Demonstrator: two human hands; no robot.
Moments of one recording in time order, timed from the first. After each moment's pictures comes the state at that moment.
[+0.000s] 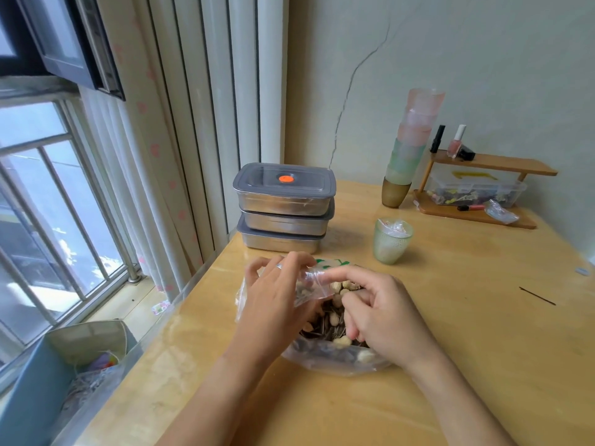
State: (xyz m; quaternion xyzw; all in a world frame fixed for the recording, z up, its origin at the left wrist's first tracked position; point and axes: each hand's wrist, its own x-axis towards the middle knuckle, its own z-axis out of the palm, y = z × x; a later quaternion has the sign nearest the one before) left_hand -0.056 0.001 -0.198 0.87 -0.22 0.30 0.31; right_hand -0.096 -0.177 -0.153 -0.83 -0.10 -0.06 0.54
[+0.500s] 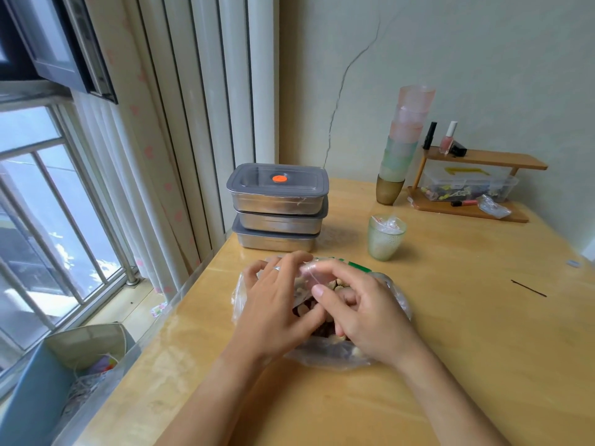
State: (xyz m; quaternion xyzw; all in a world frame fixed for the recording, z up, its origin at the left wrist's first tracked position) left_hand -0.061 -0.001 -0.199 0.87 -0.25 0.26 0.34; right_hand -0.094 -0.175 -0.161 -0.83 -0.19 -0.09 0.51
